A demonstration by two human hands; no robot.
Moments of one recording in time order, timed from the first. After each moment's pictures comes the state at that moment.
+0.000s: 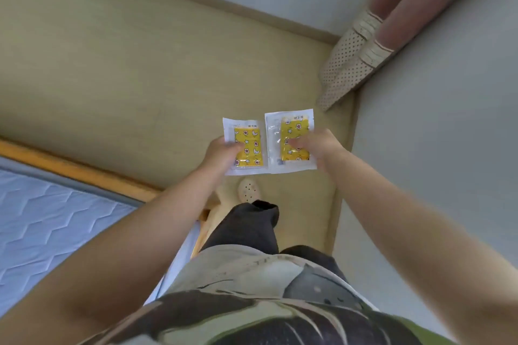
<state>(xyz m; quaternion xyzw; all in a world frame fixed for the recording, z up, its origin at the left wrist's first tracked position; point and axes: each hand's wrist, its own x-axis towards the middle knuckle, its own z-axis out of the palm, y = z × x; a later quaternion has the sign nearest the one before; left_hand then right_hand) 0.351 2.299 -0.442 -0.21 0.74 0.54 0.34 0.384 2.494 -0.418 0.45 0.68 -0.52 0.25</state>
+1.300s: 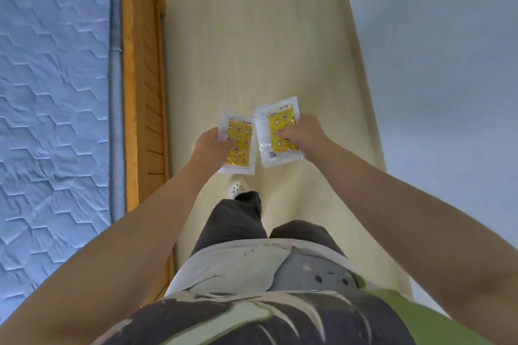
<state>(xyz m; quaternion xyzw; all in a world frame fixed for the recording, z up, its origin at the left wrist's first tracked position) -0.222 1.775 -0.432 -0.55 0.63 0.54 0.05 -0.385 1.874 -0.407 -0.05 0.81 -0.34 0.47</state>
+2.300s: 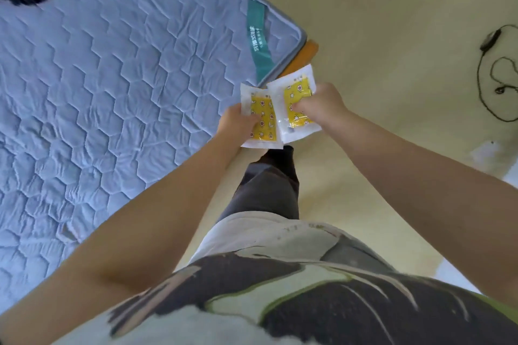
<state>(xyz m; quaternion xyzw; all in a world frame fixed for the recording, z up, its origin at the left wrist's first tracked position) -0.381 1.134 -0.452 -0.77 0.34 0.52 -0.16 -0.544 1.092 -0.430 -0.46 0.72 -0.11 0.51</state>
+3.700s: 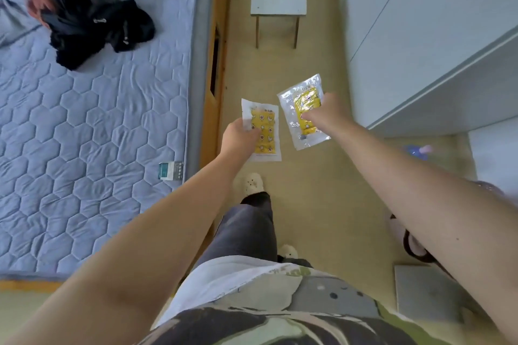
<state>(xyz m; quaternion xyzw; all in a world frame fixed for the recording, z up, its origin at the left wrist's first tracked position) -0.413 0.313 -0.406 -0.83 -0.02 0.35 -0.44 -0.477 0.135 -0.393 -0.77 0.44 0.09 0.45</state>
